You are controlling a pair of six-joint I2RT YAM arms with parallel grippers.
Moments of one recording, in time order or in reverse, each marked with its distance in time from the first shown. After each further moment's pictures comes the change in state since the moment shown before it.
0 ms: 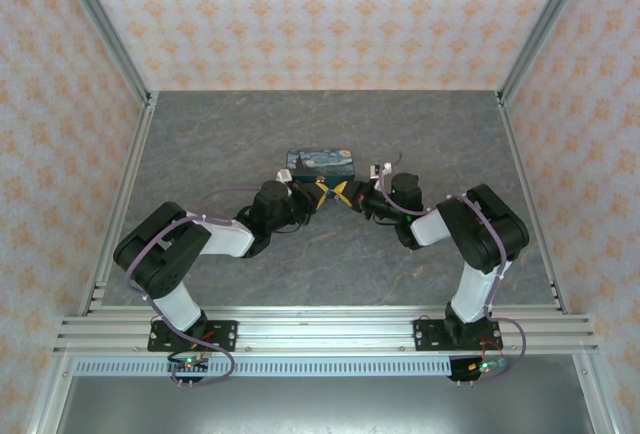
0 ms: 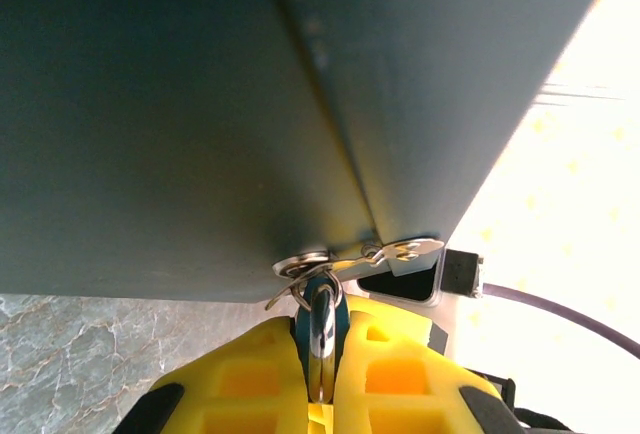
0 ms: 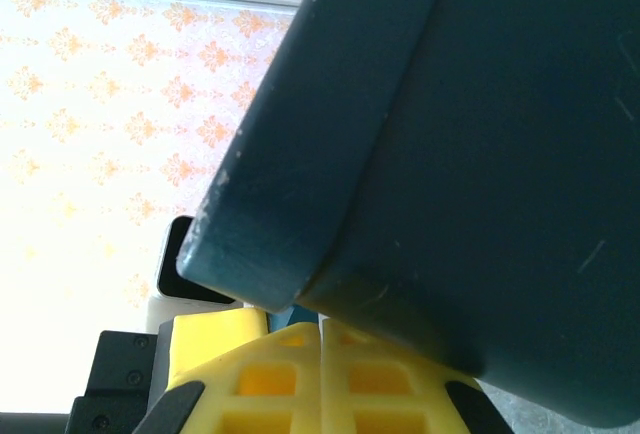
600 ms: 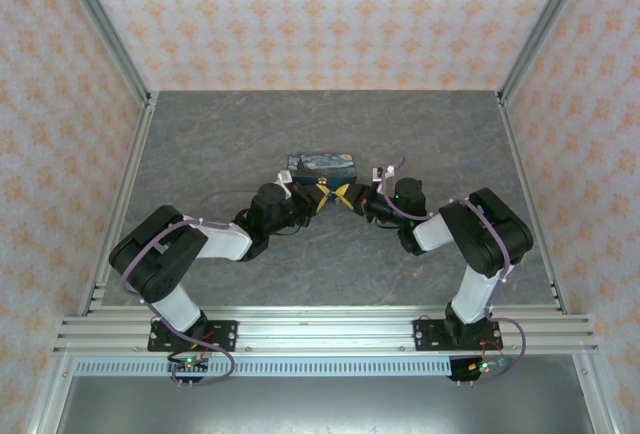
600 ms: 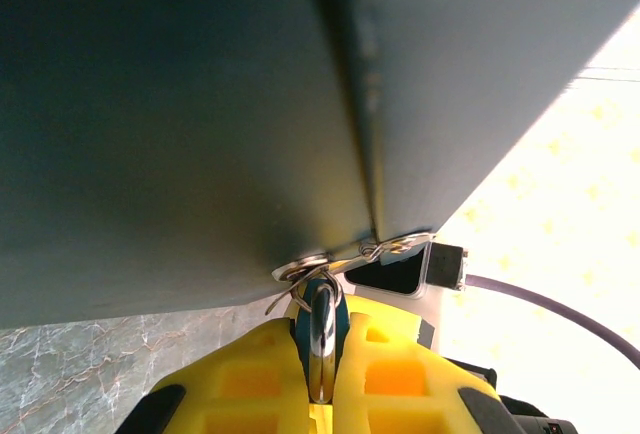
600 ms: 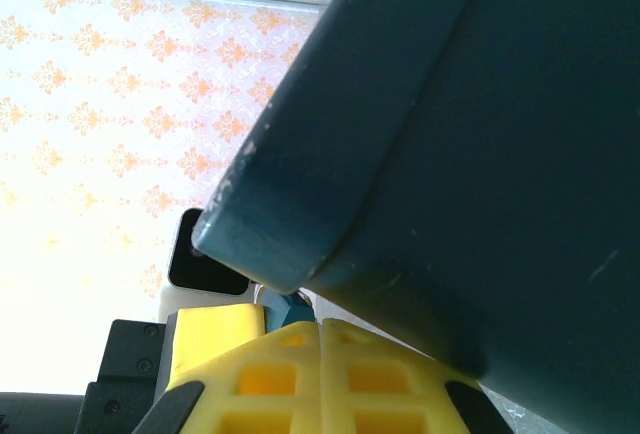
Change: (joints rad) left arm -0.010 -0.028 -0.025 0.032 0.021 -0.009; right arm 0.002 -0.026 -0.051 0.063 0.003 0.023
